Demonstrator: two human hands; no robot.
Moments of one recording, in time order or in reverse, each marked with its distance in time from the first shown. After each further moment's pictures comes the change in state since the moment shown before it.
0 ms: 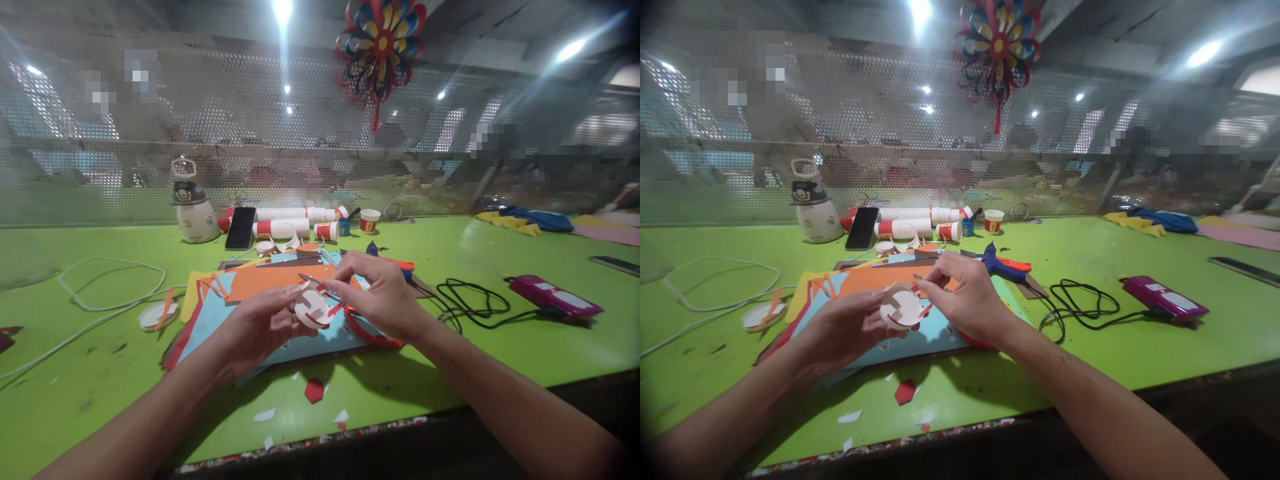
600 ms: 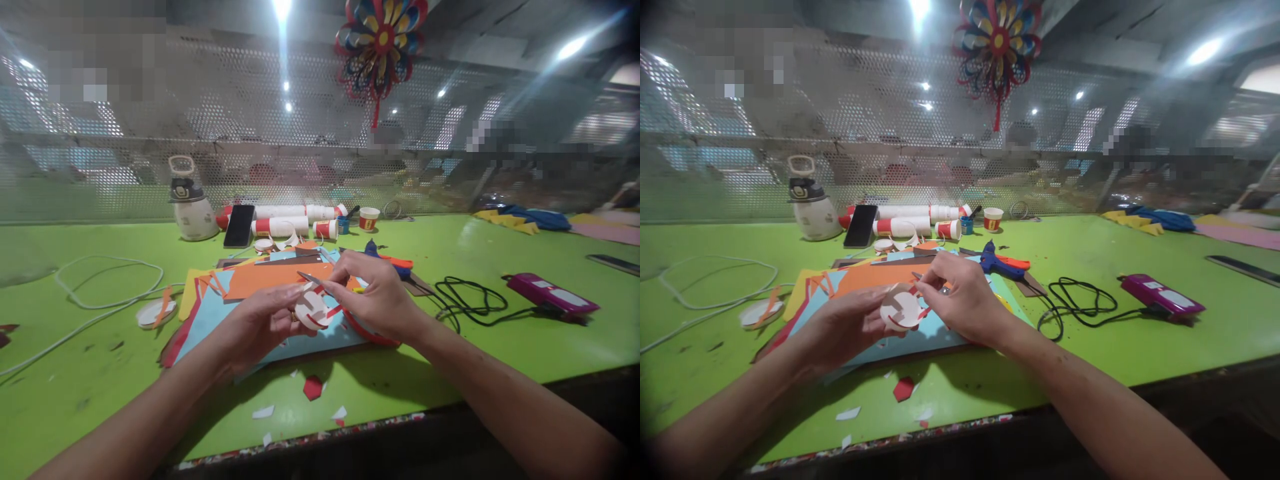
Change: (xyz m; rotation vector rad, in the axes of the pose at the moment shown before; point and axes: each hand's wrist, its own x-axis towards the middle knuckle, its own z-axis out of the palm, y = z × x) left_hand 0.001 0.001 0.003 0.060 -0.023 0.000; right_hand -0.004 0.005 0.002 -0.037 -0.008 -0.090
